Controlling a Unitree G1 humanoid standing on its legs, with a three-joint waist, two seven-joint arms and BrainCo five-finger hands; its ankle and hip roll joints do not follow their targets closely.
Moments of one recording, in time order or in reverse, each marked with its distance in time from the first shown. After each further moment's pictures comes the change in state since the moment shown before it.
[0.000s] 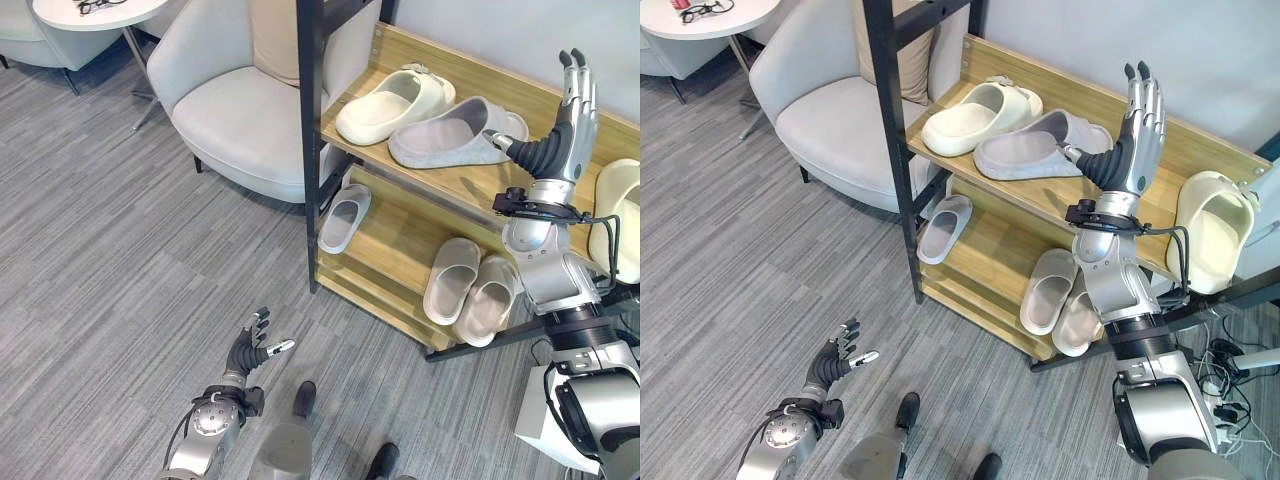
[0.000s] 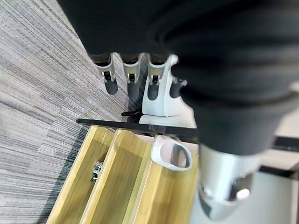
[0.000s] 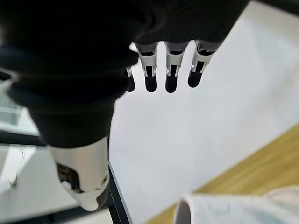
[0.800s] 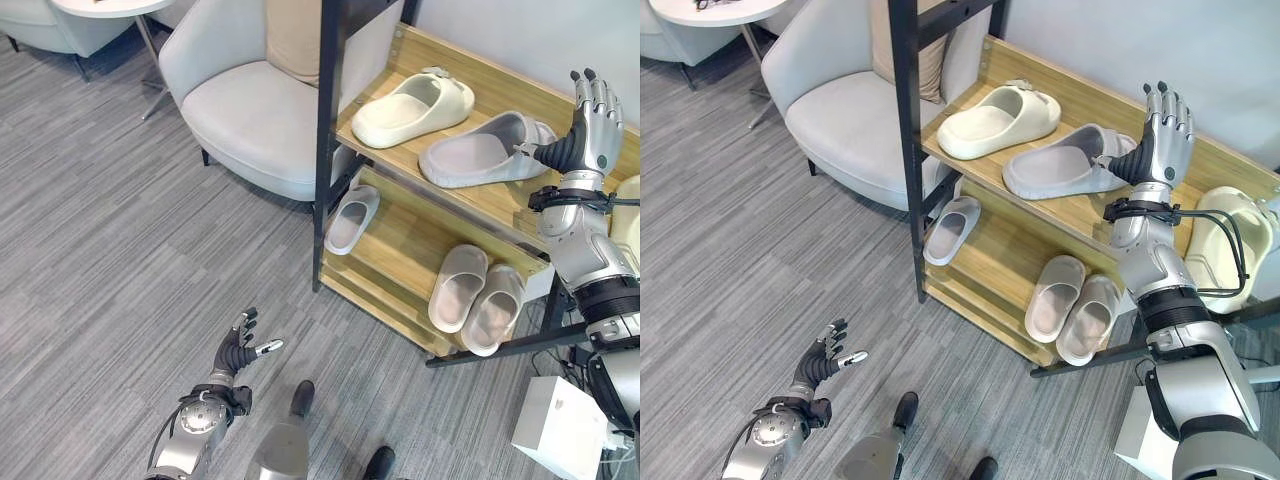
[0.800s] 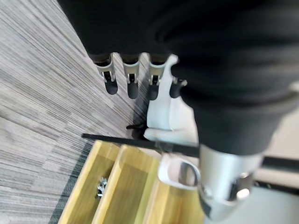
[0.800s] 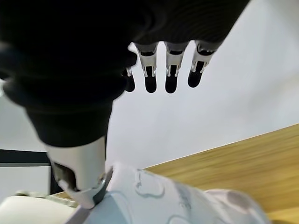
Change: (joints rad) left arm -0.009 0.051 0.008 0.025 -0.008 0.000 0.001; right arm -0.047 -0.174 0.086 0.206 -0.006 0.059 0.058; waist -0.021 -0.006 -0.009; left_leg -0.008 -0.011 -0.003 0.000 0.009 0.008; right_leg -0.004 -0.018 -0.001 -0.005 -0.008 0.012
